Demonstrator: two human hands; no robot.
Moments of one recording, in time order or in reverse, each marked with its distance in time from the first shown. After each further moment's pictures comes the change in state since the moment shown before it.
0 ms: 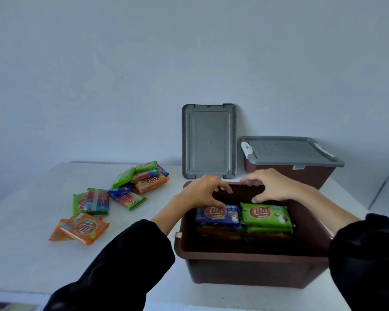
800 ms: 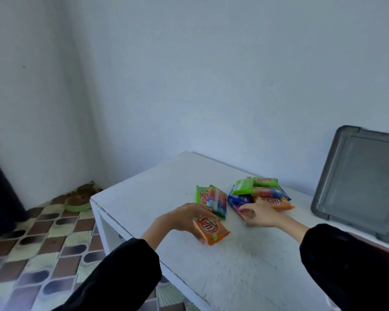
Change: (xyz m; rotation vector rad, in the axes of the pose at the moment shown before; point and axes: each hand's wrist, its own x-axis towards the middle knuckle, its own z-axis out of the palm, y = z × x) left_hand -0.256 -0.204 -0.039 -0.131 0.038 -0.630; right_hand 0.215 -0.233 0.149 -0.200 -0.221 -0.337
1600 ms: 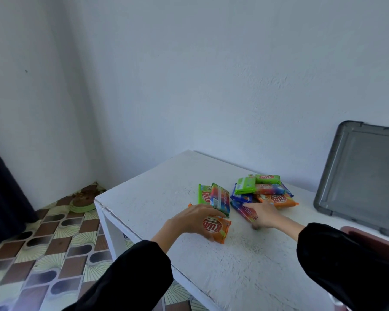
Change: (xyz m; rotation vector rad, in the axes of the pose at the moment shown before) left_hand 0.008 0.007 0.013 0.128 0.046 0.059; right_hand -0.001 -0.006 0.010 -0.105 -0.004 0.105
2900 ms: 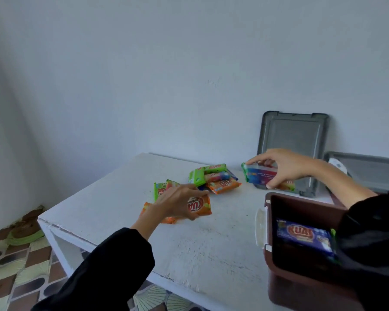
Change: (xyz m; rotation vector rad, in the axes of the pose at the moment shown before) left_hand 0.024 0.070 -0.015 0.276 0.202 0.256; right_hand -0.164 0.095 -0.124 0.163 0.183 -0.103
